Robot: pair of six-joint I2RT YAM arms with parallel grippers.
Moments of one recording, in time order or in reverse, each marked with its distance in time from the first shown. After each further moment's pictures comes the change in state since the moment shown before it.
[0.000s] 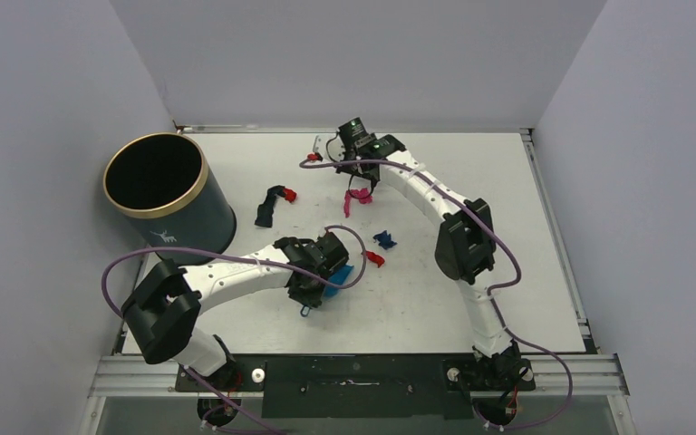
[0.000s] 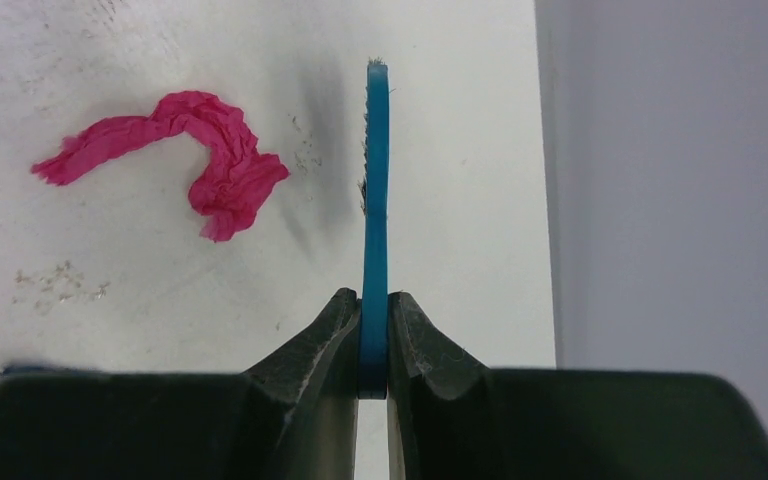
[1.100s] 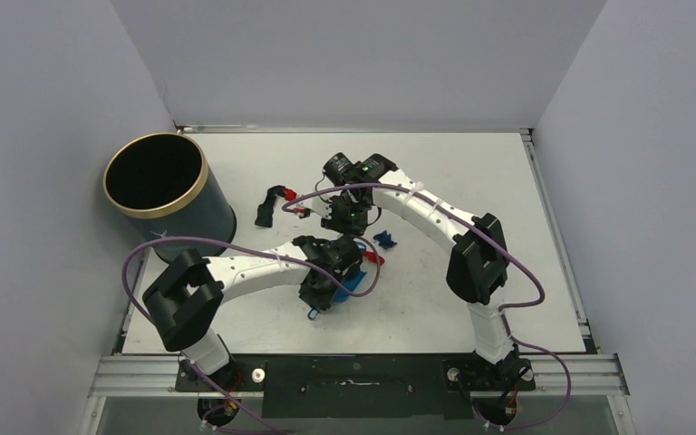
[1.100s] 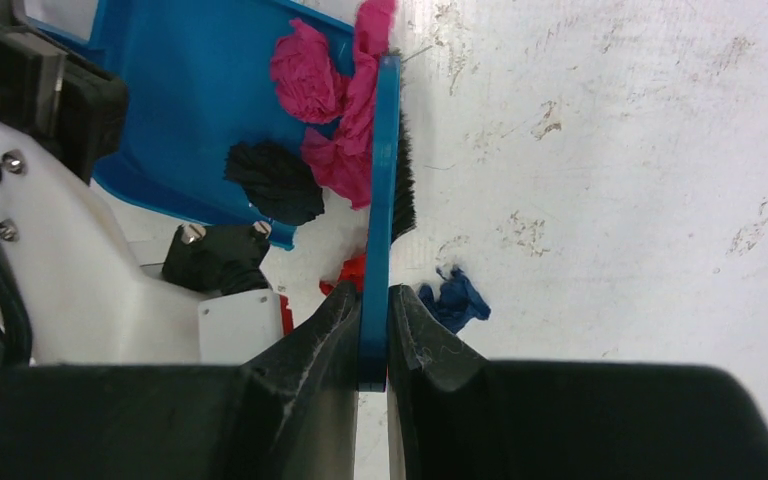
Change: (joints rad) left arm -0.035 0.117 0.084 -0.022 0.042 0.075; right arm 0.167 -0.139 -0.189 -0.374 -0.430 0.053
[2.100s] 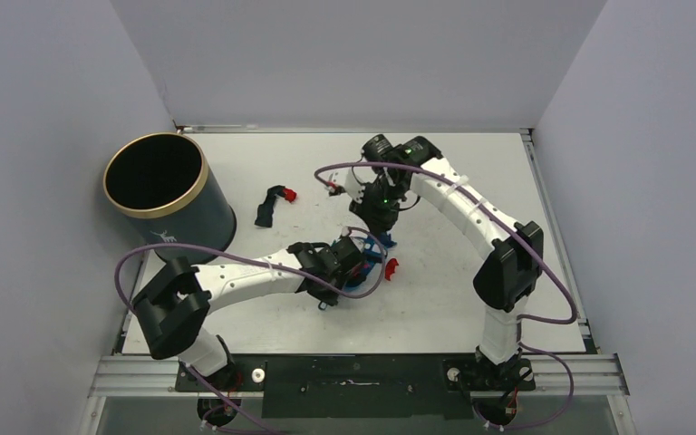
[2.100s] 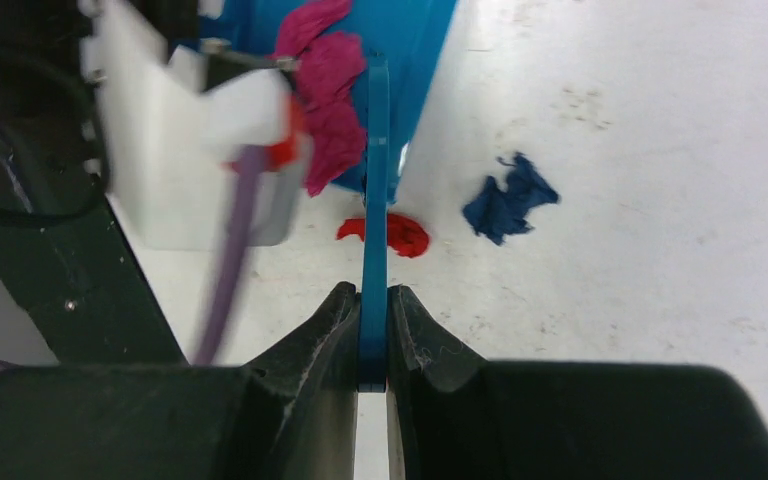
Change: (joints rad) left arm -0.050 -0.048 -0.037 0.134 -0.089 -0.016; right arm -0.114 -0.182 -0.079 -0.151 -0.123 0.083
